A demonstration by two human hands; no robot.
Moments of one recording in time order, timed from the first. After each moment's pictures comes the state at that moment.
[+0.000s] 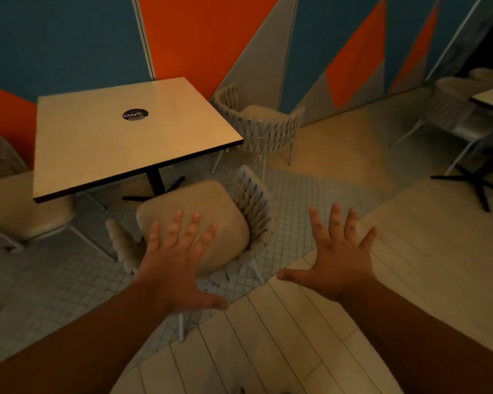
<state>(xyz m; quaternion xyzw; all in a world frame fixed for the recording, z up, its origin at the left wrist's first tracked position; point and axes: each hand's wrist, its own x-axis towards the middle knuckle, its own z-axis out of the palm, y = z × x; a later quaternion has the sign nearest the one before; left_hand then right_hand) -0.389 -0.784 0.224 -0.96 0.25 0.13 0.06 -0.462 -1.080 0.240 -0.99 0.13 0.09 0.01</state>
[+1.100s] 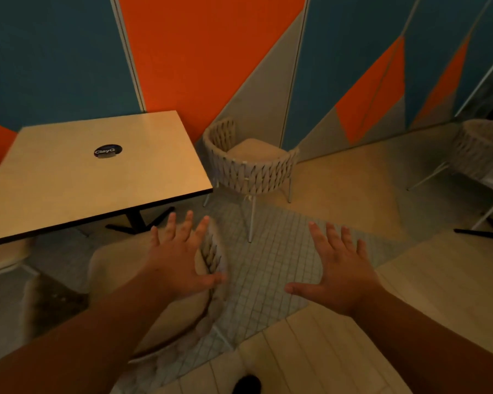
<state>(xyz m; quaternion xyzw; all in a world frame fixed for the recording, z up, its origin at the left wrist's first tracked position) -0.188 -1.024 0.234 -0.99 0.14 0.08 -0.03 -0.264 -1.346 0.271 -0.99 0.03 0.10 0.06</state>
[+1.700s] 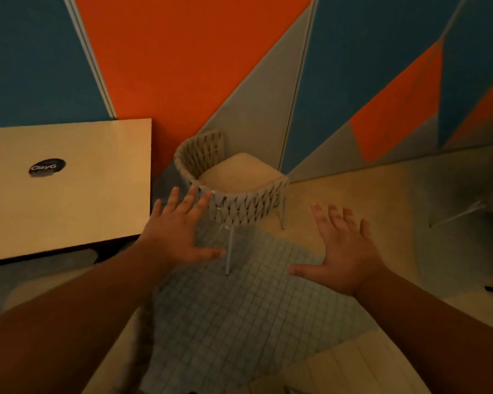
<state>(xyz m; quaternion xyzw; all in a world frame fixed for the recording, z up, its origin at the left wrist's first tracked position) 0.086 -1.254 0.252 -0.99 0.13 0.05 -0.03 0.037 -1.589 0.278 -1.00 -0.03 0.06 0.05</state>
